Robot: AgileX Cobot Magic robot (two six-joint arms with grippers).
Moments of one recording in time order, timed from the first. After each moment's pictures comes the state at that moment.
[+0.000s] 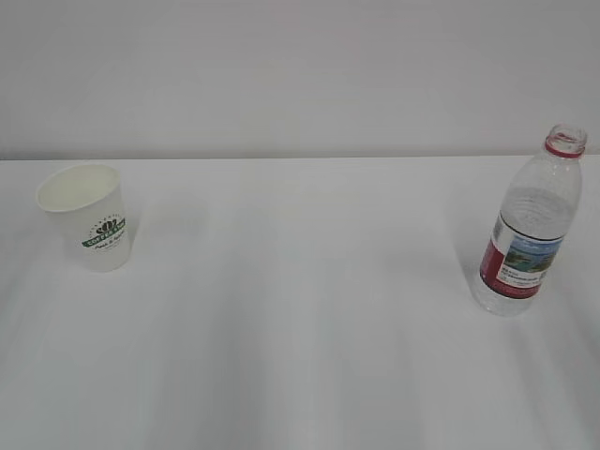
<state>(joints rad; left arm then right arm) -0.02 0.72 -0.44 -0.01 -0.04 -0.11 0.08 0.56 -0.38 0.11 0.08 0.00</state>
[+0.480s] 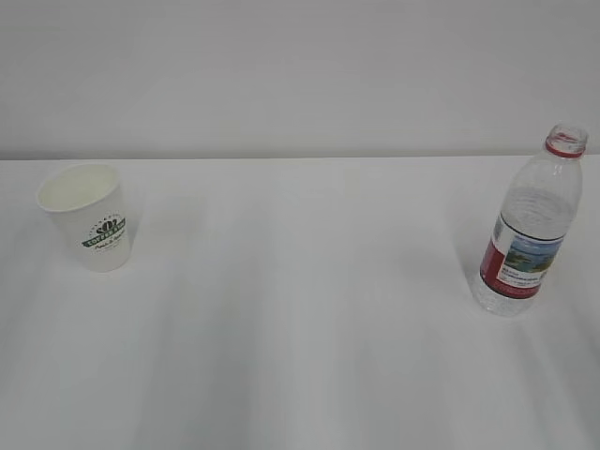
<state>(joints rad) -0.08 0.75 -0.35 -0.02 -0.12 -0.11 0.08 0.56 -0.27 0.12 -0.01 0.03</state>
